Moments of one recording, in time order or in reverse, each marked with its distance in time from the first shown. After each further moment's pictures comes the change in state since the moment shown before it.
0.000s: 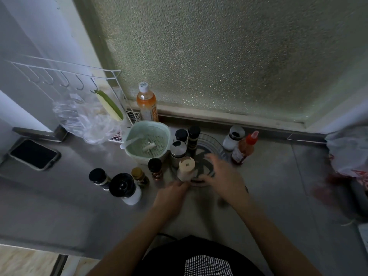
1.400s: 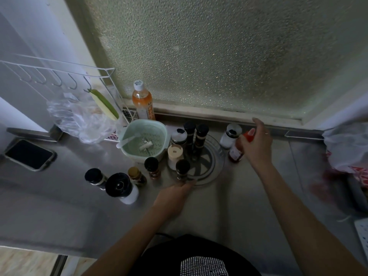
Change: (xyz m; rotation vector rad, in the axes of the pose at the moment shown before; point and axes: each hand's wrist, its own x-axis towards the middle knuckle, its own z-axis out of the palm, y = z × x) left_hand 0.003 0.010 -0.004 0.011 -0.093 0.070; right_hand 0.062 0.078 -0.051 0.263 0.600 0.178
